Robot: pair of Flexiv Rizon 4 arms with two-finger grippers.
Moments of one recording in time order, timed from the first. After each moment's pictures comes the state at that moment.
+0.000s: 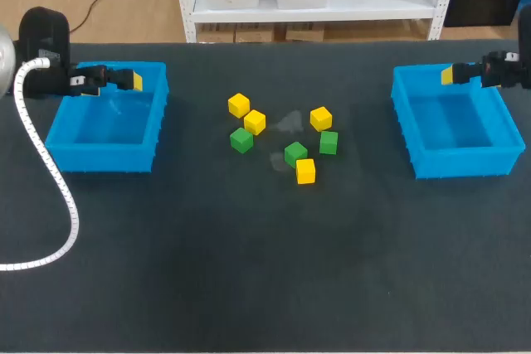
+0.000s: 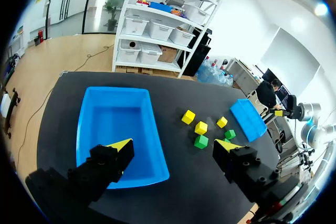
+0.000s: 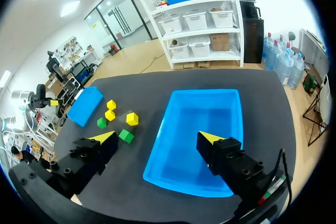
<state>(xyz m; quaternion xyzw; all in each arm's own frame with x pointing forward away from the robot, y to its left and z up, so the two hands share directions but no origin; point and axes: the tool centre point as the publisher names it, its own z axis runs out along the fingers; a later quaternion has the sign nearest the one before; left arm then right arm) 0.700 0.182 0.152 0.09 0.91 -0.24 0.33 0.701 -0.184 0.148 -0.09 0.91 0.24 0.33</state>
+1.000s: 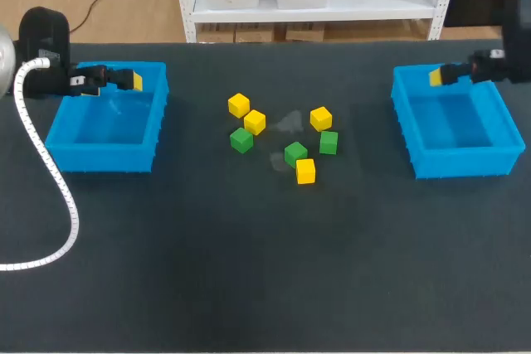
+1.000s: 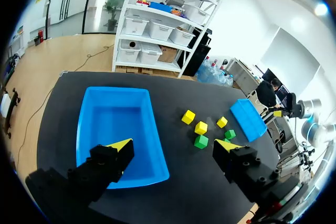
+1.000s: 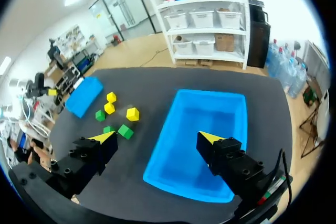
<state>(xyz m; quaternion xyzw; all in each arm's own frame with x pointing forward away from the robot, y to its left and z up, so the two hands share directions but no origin) 0.700 0.182 0.152 0.09 0.91 -0.24 0.33 0.708 -0.163 0.148 -0.14 0.92 0.21 0.31</state>
